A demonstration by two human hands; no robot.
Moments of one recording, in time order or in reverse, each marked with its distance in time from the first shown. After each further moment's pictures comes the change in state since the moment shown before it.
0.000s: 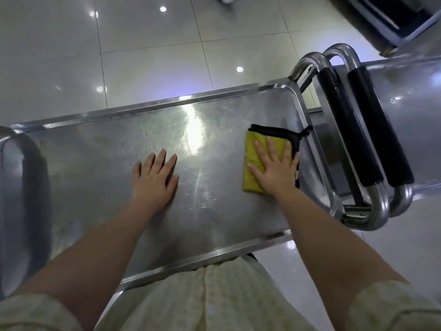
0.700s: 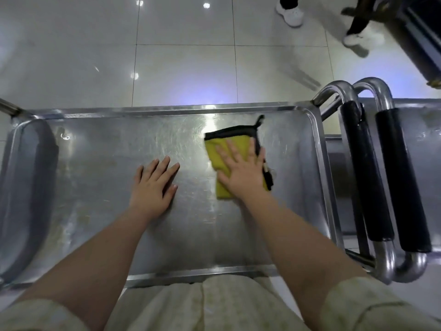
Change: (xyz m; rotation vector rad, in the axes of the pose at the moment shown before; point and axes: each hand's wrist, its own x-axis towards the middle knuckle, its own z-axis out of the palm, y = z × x) left_hand 0.003 0.009 0.006 -0.124 0.029 -0.096; right_hand 0.061 -0.078 -0.016 -0.173 -0.056 -0.407
